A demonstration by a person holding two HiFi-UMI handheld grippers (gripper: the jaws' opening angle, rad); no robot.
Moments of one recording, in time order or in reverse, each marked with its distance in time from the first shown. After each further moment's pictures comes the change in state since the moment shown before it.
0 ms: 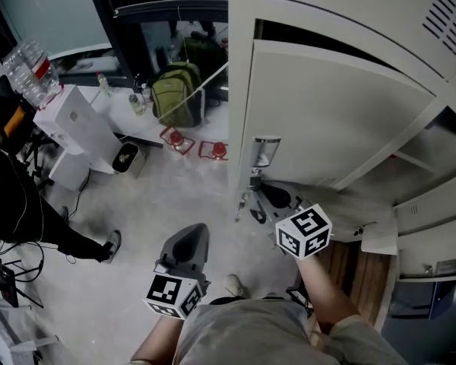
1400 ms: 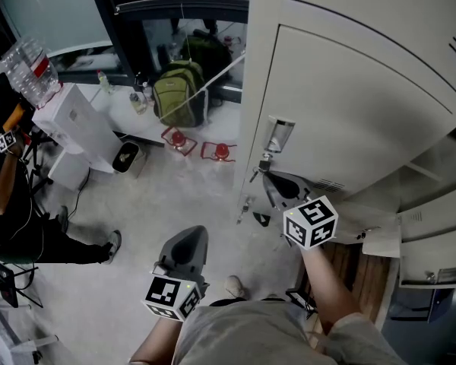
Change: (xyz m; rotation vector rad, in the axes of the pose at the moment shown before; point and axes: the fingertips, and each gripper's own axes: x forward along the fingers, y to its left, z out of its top) left arm 0.007 0.027 -0.001 -0.014 0.017 0.004; right arm 0.028 -0.039 0.002 0.000 0.021 -0.064
